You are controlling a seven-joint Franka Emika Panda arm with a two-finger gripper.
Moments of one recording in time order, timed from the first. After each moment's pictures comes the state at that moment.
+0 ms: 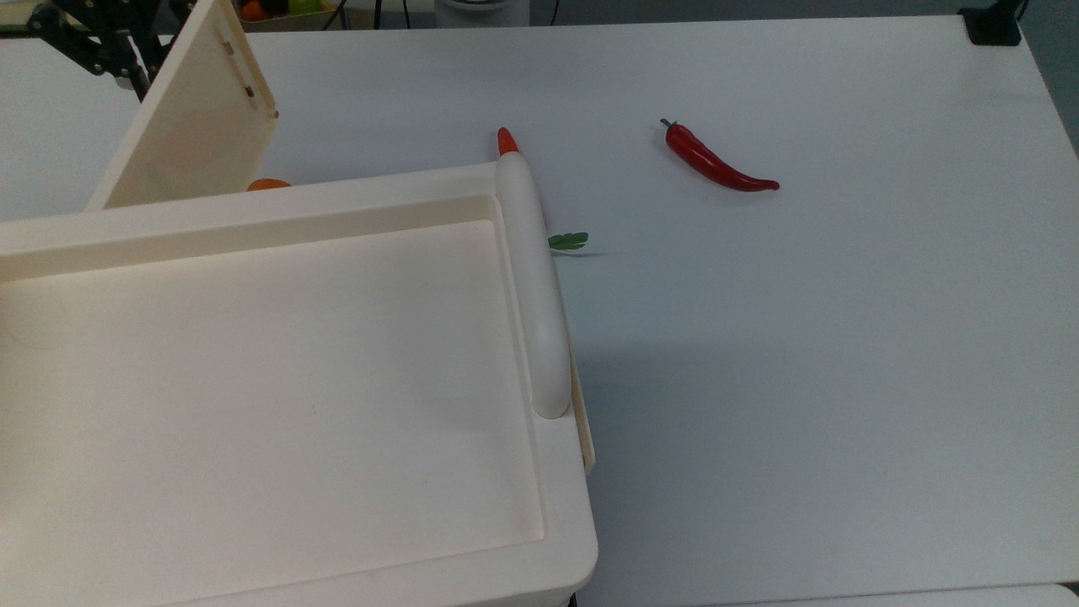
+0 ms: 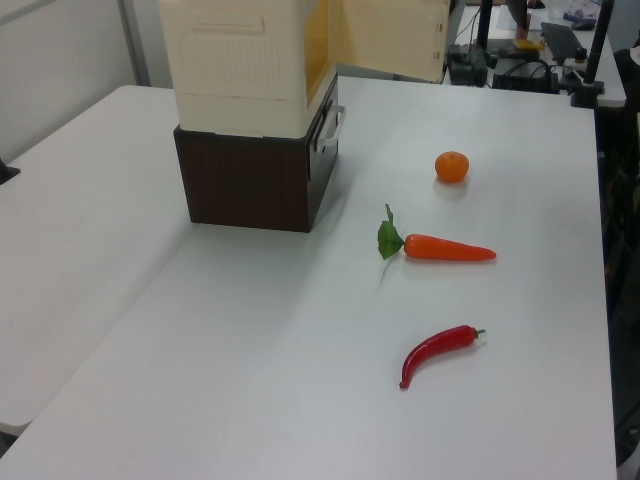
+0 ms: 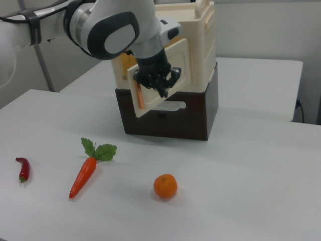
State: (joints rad) arm -0.11 0.17 -0.22 -1.49 0.22 1.99 -0.68
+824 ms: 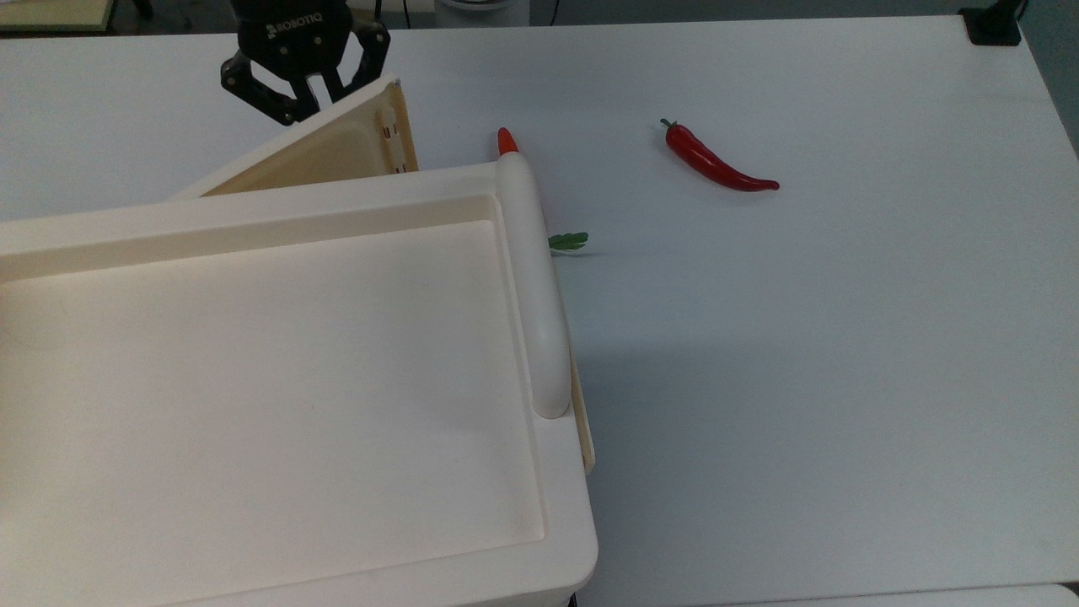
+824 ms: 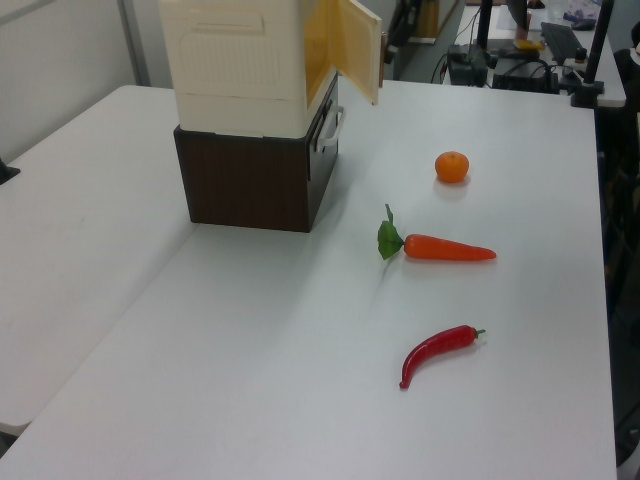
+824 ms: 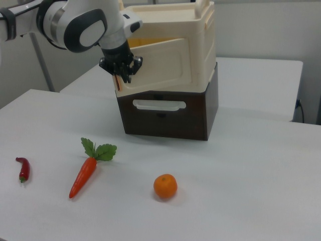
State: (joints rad) arm 0.11 0.18 -0.22 -1.50 0.29 2.04 -0.59
